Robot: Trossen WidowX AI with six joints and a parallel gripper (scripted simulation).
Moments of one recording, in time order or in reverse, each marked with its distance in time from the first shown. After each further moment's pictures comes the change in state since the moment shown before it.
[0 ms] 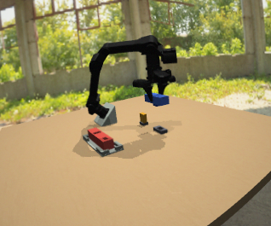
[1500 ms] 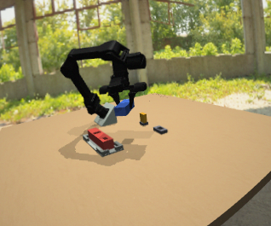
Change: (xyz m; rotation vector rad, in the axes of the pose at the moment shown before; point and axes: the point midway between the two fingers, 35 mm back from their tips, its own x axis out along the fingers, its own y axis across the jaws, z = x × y) arm 0.010 -0.146 -0.006 0.708 0.020 0.015
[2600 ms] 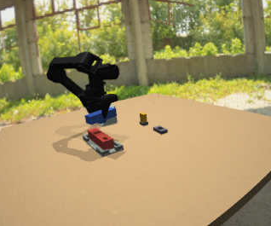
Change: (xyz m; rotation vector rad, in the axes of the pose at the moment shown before) arm 0.025 -0.100 0.025 0.558 -0.007 -0.011
